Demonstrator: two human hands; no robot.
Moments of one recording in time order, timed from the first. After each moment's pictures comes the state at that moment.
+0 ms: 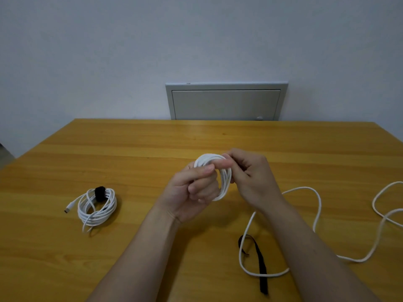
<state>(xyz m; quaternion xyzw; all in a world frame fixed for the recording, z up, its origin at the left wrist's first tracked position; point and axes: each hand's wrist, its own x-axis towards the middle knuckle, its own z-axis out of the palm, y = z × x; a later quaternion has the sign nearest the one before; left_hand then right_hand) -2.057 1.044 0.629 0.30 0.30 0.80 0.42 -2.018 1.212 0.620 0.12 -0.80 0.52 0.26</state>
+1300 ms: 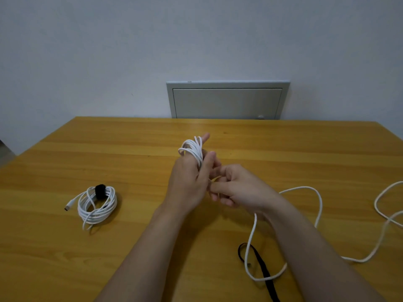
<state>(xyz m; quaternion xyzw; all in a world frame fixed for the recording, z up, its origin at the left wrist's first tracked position) -2.065 1.052 0.620 0.30 0.81 0.49 -0.15 -2.006 1.194 0.637 0.01 -0.76 0.64 -0.11</state>
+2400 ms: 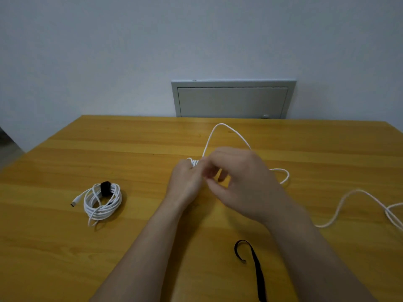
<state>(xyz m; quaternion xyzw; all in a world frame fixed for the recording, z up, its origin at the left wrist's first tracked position) -2.076 1.045 0.614 0.11 0.87 0.49 0.01 -1.987 1.180 0.666 0.23 -0.89 0.29 0.27</state>
